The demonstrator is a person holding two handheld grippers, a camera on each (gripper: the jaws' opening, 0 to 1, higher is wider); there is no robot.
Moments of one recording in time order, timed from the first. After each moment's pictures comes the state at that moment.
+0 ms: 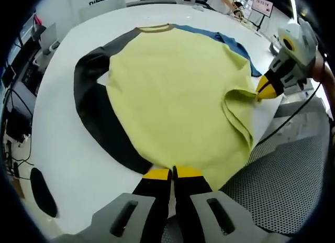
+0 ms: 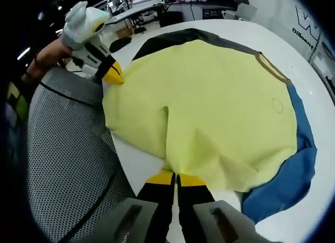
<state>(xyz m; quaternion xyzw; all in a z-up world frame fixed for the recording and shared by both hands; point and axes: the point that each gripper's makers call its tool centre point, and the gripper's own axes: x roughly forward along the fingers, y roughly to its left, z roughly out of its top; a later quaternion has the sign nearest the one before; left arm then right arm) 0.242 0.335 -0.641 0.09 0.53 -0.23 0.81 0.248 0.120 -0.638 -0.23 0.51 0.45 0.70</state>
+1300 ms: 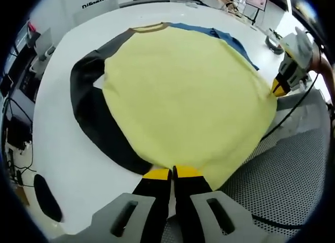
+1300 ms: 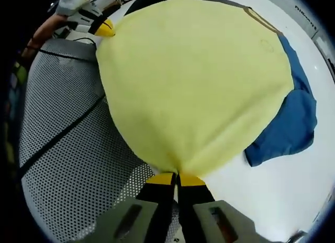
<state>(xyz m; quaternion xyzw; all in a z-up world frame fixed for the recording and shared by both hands) 0.242 0.335 -0.640 0.11 0.53 -0.24 0.80 0.203 0.029 -0.650 -0.27 0.62 0.39 0.63</state>
